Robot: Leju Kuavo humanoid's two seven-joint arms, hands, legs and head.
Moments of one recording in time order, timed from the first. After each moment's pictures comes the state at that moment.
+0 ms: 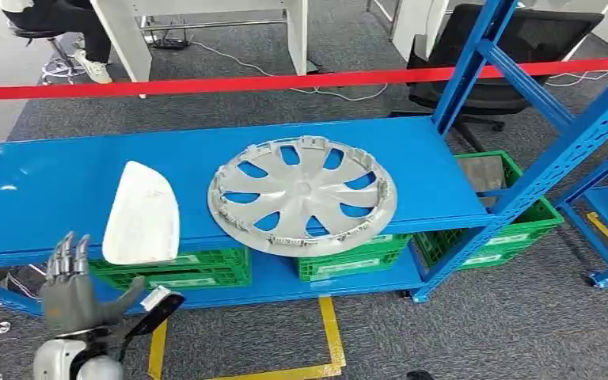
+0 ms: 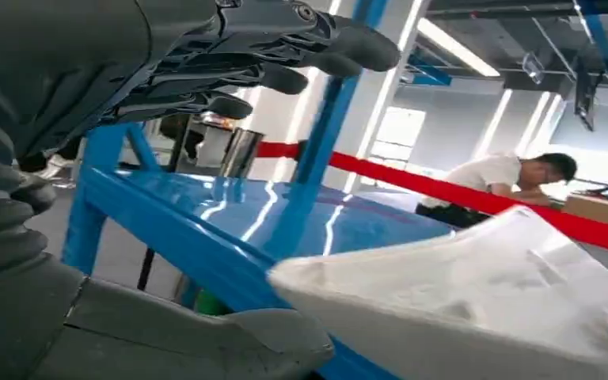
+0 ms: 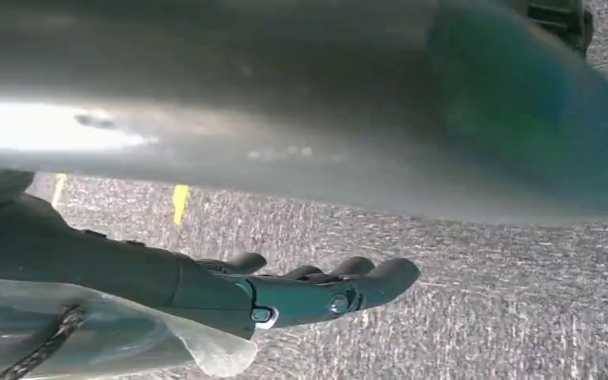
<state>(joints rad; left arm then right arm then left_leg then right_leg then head) 0.02 -0.29 0.19 -1.34 -1.24 0.70 -0.47 -0.10 0.00 1.52 -0.13 -1.45 -0.16 -0.18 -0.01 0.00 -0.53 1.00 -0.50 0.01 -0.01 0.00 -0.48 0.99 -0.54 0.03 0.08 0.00</state>
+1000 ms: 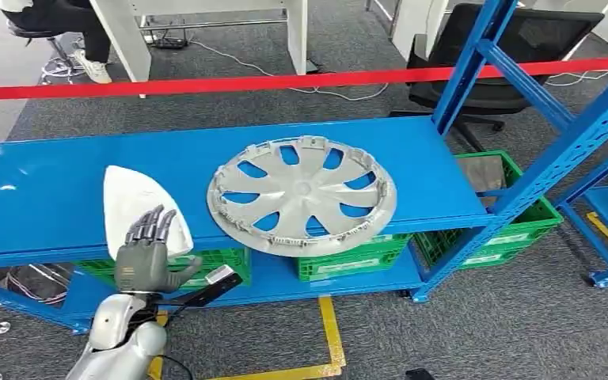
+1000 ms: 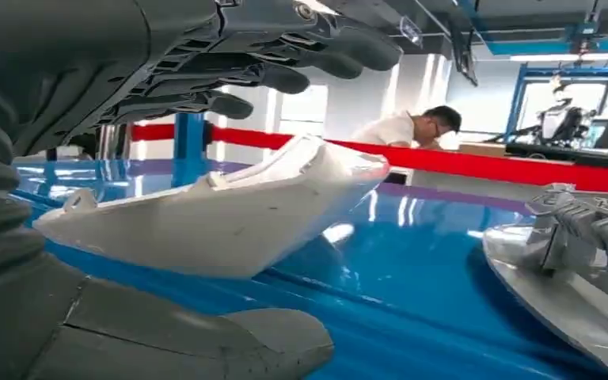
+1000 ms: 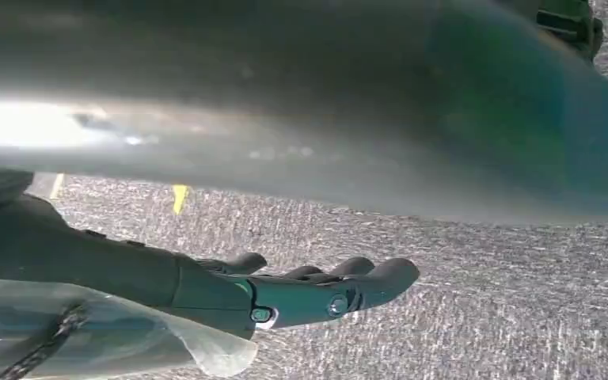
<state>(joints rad) -0.22 -0.22 -0.07 -1.00 -1.33 0.70 -0.30 -0.11 -0.02 1.55 -0.13 -1.43 -0.13 -0.18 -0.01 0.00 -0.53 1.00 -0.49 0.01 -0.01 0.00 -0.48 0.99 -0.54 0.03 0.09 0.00</state>
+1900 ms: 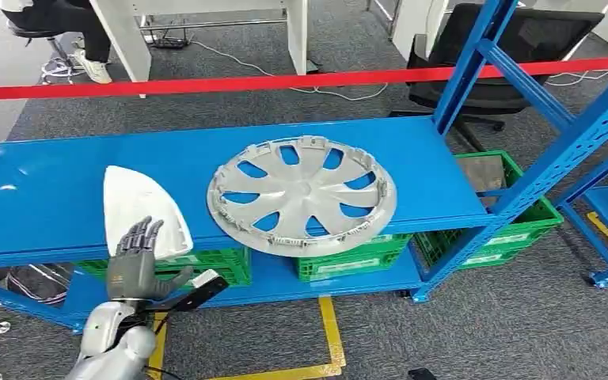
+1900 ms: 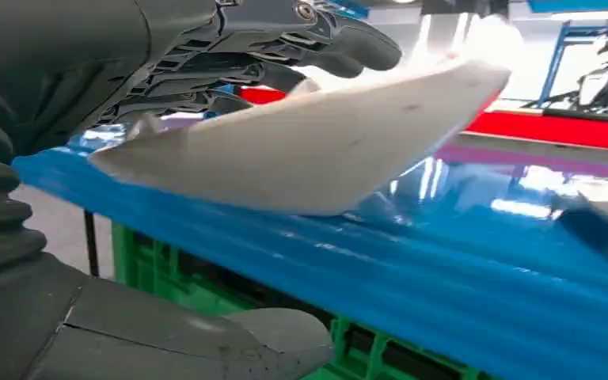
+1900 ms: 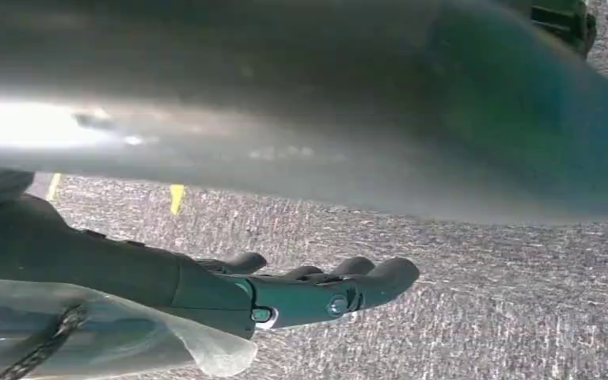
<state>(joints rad) -0.22 -0.20 0.01 -0.91 -1.23 0.70 -0.37 -0.11 -0.02 1.55 -0.13 -1.44 -0.13 -0.19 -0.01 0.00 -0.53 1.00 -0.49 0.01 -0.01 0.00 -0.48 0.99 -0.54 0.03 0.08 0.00</state>
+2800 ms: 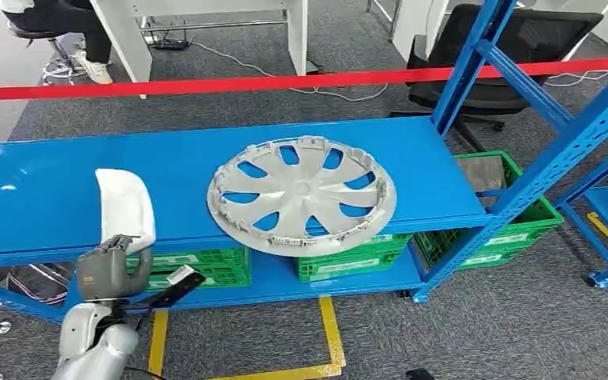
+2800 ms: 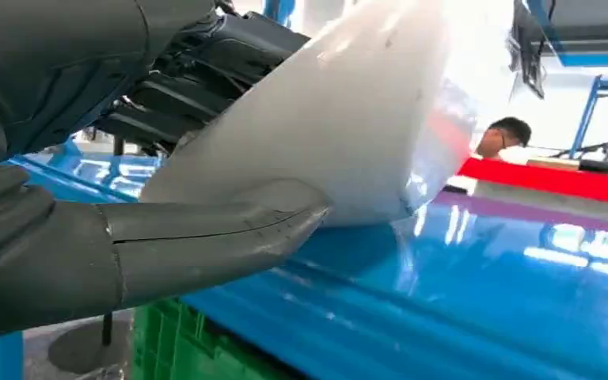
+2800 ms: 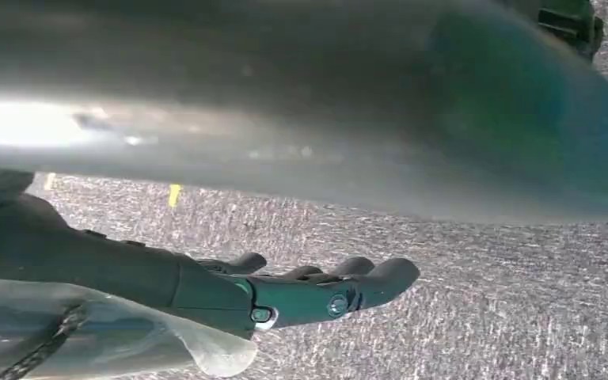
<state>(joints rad) -0.23 -0.20 0.14 -0.95 -1.25 0.71 -0.42 -0.10 -0.02 1.55 -0.13 -1.41 -0.13 -0.20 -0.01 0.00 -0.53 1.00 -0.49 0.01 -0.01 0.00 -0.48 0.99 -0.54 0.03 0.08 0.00</state>
